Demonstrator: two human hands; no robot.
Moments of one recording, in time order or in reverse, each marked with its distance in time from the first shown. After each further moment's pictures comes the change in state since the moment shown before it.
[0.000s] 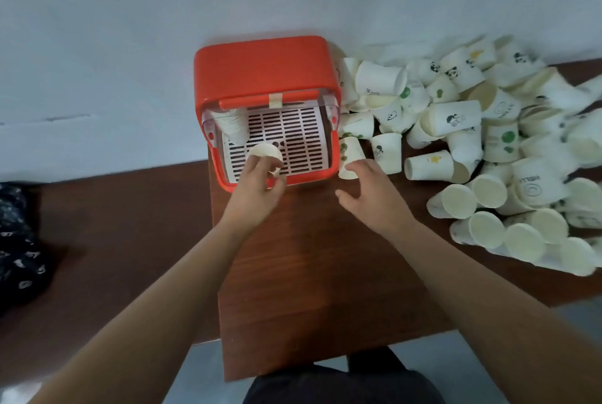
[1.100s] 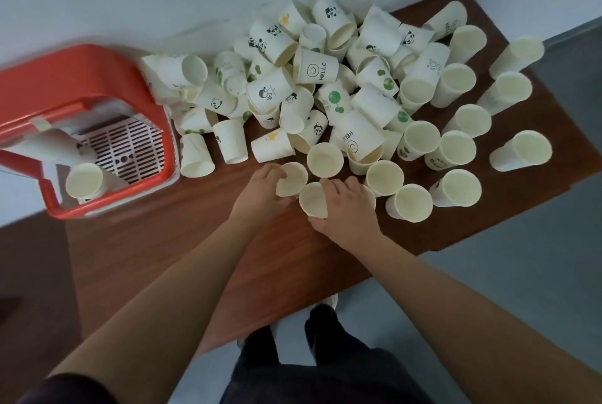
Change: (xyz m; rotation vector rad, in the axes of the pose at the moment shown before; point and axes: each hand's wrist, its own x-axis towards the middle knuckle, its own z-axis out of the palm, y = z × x) left_hand 0.013 0.168 0.292 0.336 -0.267 0.194; right_hand -0.105 0.279 -0.065 -0.272 0.135 0.048
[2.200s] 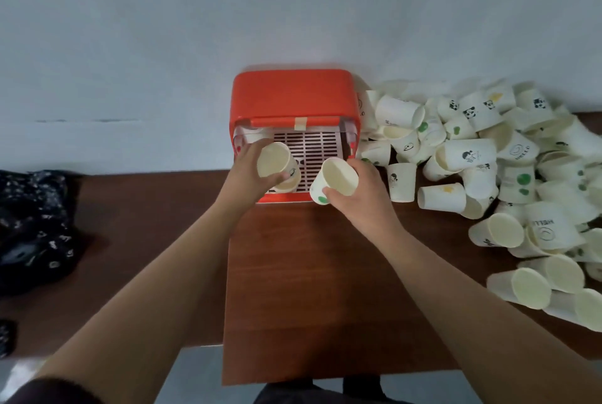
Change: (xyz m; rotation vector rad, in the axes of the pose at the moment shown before) left_hand -0.111 -0.267 -0.251 -0.337 0.398 -0.277; right_hand 0.105 -0.335 -0.014 0.581 -0.054 -0.006
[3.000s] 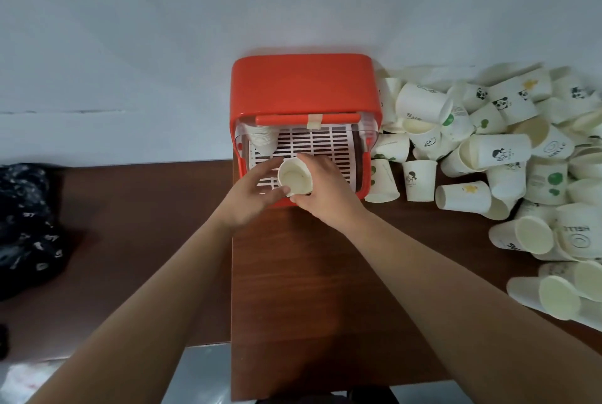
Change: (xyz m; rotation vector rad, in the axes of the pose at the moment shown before) left_hand 0.011 -0.053 0.006 -0.317 -0.311 -0.094; right_hand 0.057 -0.019 0.080 -0.243 -0.221 -0.219
